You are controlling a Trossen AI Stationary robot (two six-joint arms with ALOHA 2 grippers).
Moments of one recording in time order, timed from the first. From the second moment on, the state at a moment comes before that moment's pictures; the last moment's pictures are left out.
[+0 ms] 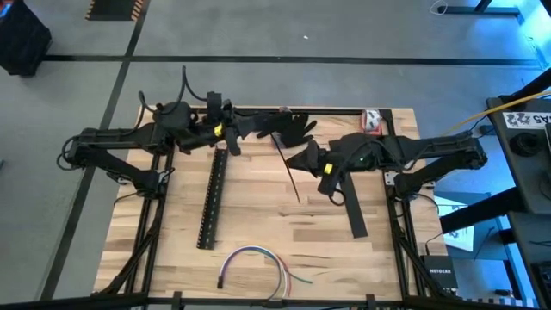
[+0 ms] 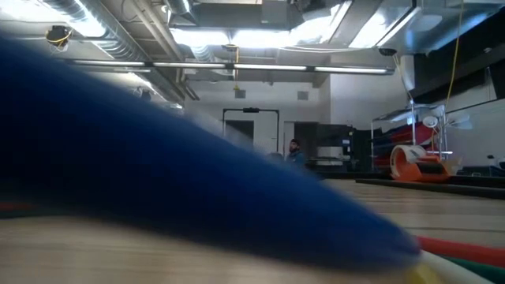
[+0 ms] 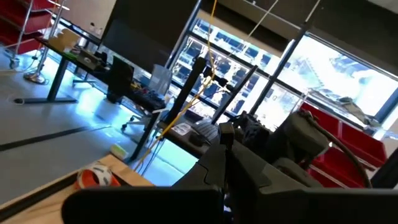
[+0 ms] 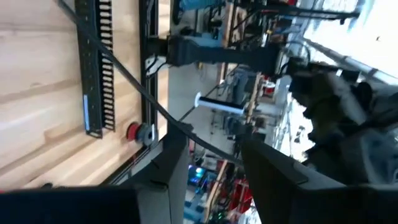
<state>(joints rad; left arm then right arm) 0.00 1.26 1.38 0.06 -0.32 -0.47 0.15 1.31 1.36 -0.37 0.18 -1.60</state>
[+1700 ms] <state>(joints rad) 0.03 1.34 1.38 -0.01 -0.29 0.20 -0.02 1.42 1.36 -0.07 -0.36 0.49</state>
